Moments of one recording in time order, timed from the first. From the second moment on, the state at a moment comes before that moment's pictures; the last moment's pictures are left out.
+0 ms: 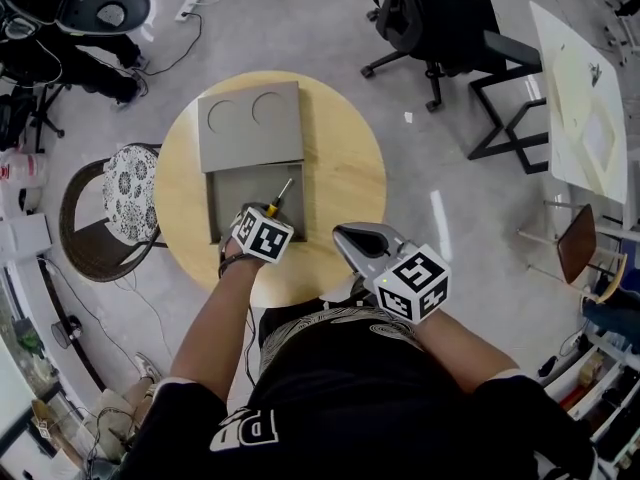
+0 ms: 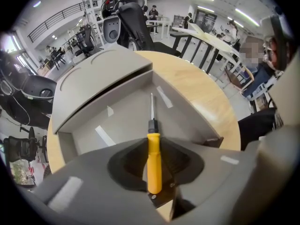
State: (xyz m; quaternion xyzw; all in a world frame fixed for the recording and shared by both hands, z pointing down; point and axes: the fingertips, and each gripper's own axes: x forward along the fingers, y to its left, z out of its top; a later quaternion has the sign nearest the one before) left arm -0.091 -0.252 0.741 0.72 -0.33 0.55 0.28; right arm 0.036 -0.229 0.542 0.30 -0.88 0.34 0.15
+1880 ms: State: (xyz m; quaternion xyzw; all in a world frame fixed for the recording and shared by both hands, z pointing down) left arm -0.136 -0.238 0.541 0.79 -0.47 0.31 0.23; right arm -0.013 -0.224 0.468 0.30 -0.91 0.25 0.10
